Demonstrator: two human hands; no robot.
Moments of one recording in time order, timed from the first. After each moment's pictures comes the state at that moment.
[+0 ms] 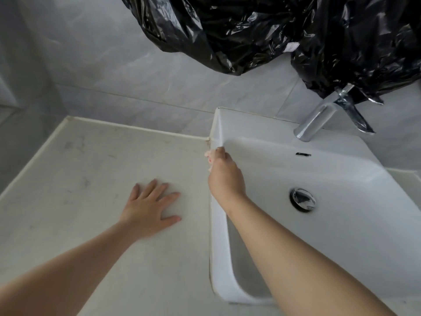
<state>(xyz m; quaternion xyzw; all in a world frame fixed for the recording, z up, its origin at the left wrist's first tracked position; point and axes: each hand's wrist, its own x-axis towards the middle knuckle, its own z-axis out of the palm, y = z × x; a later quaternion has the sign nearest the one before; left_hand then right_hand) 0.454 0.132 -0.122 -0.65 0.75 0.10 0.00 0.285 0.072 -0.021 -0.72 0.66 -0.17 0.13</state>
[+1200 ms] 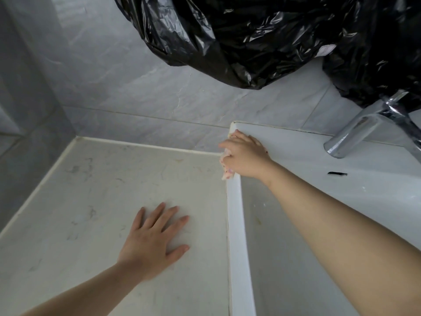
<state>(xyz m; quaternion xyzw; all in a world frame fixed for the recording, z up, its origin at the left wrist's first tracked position) 0.466 0.130 -0.139 -0.64 0.77 0.03 -0.02 0.269 -0.037 0.007 -0.84 0.53 -0.04 0.12</state>
